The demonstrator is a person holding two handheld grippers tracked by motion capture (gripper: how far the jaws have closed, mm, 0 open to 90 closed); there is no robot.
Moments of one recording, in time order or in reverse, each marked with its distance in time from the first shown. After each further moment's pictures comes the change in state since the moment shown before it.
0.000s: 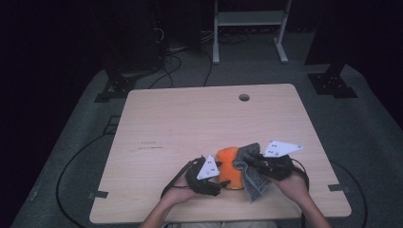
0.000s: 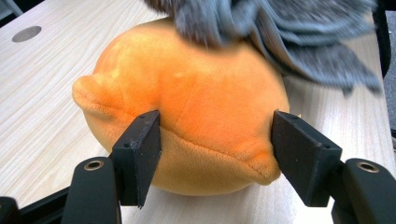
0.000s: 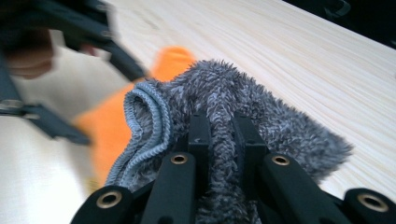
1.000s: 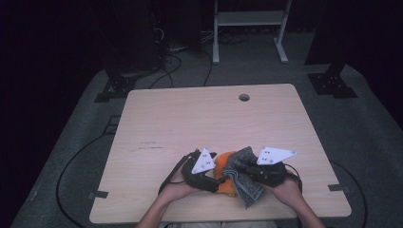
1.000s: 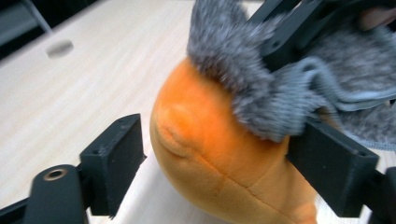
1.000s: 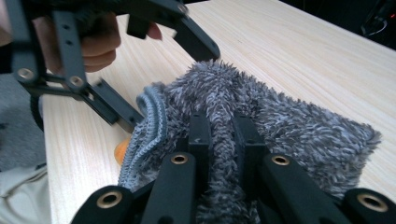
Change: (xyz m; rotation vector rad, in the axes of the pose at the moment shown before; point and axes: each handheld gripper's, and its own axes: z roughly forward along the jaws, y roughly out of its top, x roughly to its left) left arm 0.010 0.012 -0.011 -0.023 0.044 -0.033; right arm 0.026 0.006 0.005 -0.048 0.108 -0.040
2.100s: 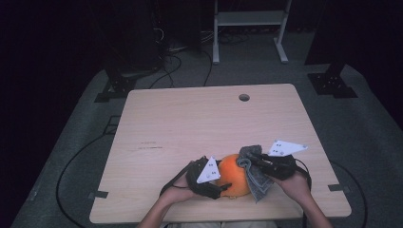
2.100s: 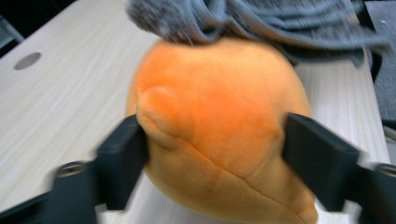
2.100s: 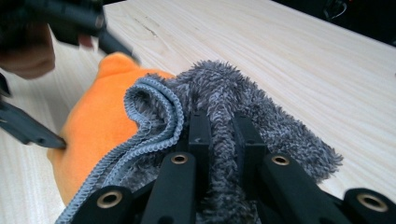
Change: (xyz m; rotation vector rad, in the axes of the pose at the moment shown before) left arm -0.012 -0.003 0.005 -0.011 -0.048 0.116; right arm -0.030 -0.013 -0.013 0.019 -0.105 0.069
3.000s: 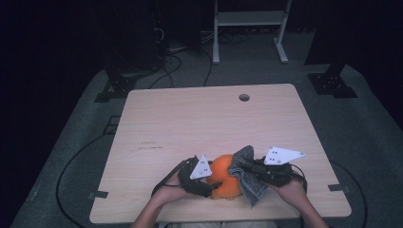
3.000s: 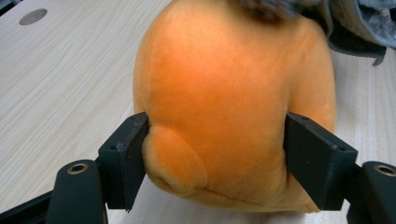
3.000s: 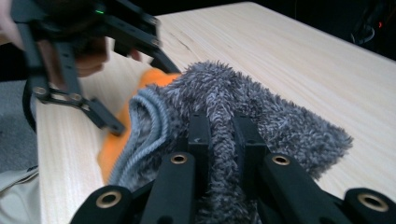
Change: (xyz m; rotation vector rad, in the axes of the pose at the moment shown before) left arm 0.010 -0.021 -0.010 0.098 0.005 -0.047; right arm 0.020 0.002 0.000 -0.061 0.093 -0.066
